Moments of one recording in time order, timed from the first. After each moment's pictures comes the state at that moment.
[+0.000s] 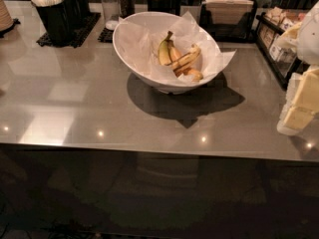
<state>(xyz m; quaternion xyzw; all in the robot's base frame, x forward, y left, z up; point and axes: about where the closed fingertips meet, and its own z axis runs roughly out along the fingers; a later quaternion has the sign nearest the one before) 0.438 -0.217 0.976 -0.60 0.78 -0.03 0.16</state>
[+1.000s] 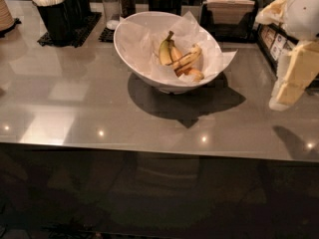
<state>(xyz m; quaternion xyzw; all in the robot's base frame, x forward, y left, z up) 0.469 -0.196 1.000 -0.66 0.72 -0.03 0.20</state>
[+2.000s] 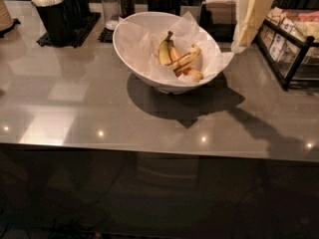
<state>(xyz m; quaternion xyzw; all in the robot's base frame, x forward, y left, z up) 0.552 -0.107 1.063 -0.79 0.54 -0.01 0.30</state>
